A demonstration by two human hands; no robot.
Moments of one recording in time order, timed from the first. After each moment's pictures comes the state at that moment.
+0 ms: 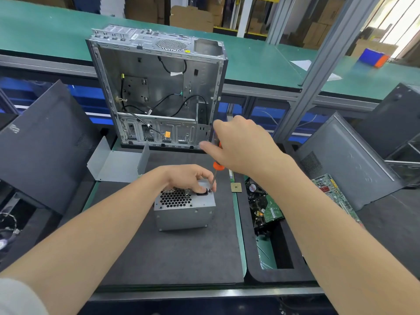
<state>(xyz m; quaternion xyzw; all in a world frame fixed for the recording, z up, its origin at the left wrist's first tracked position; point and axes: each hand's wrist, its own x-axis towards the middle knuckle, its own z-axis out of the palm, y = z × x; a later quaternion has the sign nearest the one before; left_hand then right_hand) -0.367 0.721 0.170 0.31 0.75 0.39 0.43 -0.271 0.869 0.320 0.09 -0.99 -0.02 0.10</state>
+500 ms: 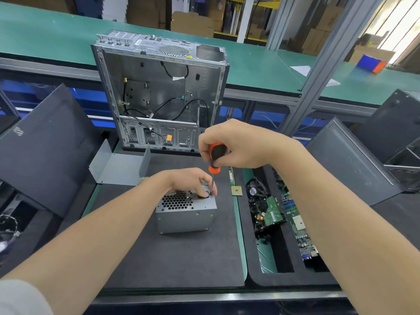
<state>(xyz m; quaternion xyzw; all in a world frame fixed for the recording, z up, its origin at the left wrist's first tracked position) -0.370 0.722 0.161 0.30 0.75 0.41 0.42 -0.287 0.884 0.348 0.30 -0.94 0.10 -0.08</state>
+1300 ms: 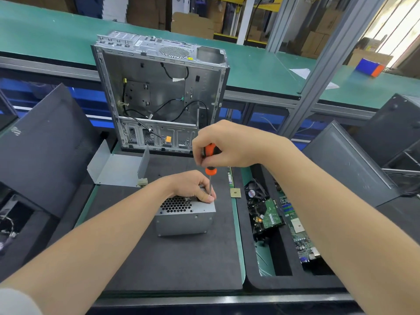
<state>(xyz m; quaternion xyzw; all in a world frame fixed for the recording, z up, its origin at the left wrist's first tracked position) -0.367 0.728 0.156 0.30 0.77 0.39 0.39 -0.299 0.874 0.344 0.34 -0.94 0.07 -0.07</state>
